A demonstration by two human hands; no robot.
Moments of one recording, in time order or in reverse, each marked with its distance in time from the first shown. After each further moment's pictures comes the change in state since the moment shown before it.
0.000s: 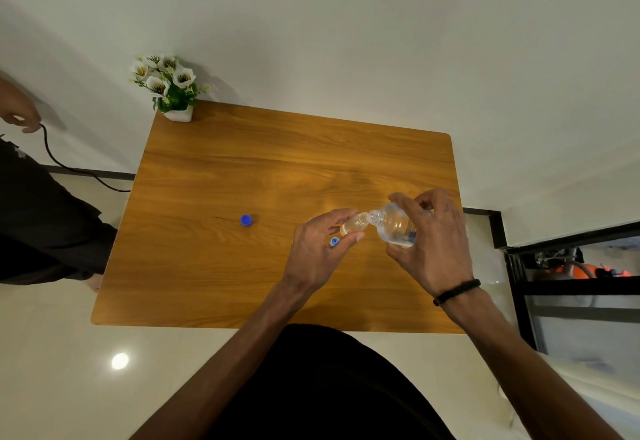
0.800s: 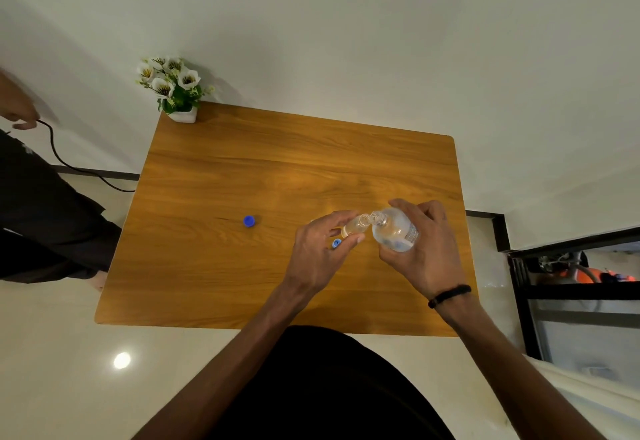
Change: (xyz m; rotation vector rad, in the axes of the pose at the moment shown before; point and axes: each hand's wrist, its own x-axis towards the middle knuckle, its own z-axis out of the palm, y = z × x) left_hand -0.001 0.000 -0.002 0.007 0.001 0.015; right_hand -0.004 0.005 0.023 0.287 -0.044 0.097
